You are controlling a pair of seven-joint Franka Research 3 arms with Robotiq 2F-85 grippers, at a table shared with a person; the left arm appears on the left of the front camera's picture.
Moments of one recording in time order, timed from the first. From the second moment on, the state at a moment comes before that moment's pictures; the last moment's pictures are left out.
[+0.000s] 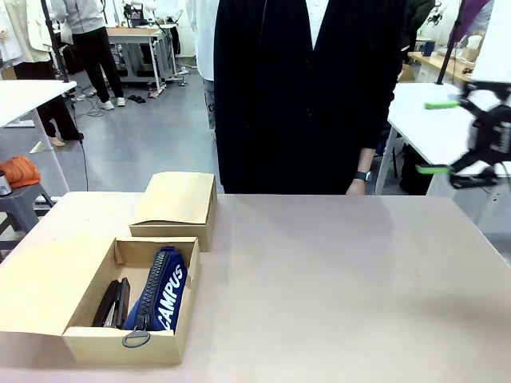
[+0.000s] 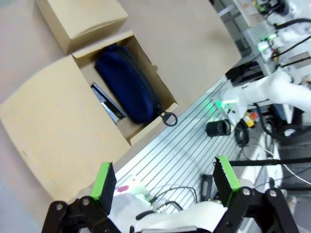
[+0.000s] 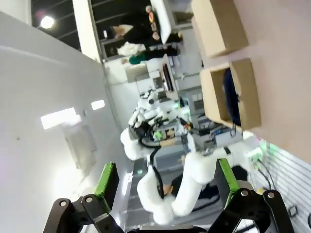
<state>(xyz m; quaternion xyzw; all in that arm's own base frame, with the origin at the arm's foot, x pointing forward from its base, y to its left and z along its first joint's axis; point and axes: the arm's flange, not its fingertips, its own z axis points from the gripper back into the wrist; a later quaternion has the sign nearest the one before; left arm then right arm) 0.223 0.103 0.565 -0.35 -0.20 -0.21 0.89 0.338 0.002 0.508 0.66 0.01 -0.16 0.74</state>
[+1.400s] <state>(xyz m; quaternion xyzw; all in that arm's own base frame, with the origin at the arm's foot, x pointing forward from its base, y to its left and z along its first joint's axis) 0.223 0.103 0.564 -0.35 -0.20 -0.21 0.89 0.314 -0.062 0.453 0.59 0.07 -0.18 0.79</state>
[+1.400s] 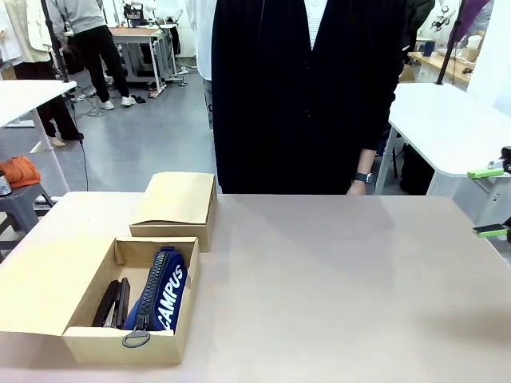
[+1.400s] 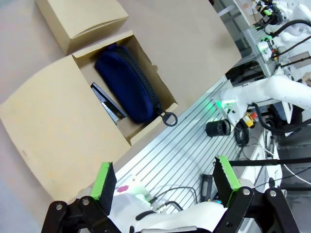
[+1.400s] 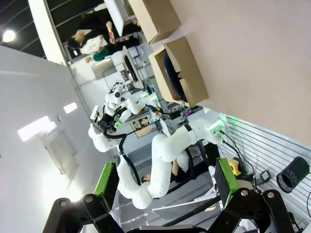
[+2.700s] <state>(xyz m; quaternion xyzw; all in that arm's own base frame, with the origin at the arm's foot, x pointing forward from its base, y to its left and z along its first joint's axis) 0.281 0.082 0.518 -0.11 -0.22 -0.43 0.87 0.315 -0.061 0.453 0.59 0.07 -0.18 0.79</state>
